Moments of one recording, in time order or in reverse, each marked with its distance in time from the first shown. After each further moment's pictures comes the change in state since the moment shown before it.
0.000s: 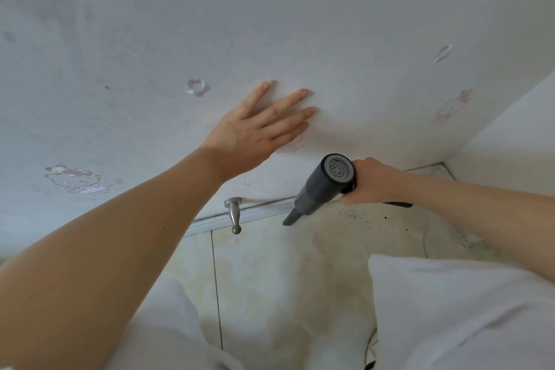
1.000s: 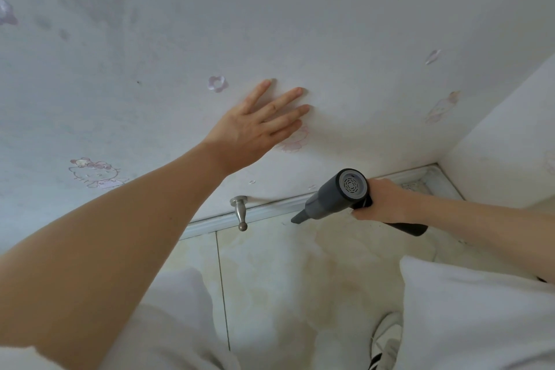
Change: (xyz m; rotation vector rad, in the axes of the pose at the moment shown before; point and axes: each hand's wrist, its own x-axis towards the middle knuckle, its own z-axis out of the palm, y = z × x) left_hand -0.017 -0.013 -0.013 0.019 -0.051 0.025; right_hand -0.047 -0.011 0.025 0.045 0.034 0.095
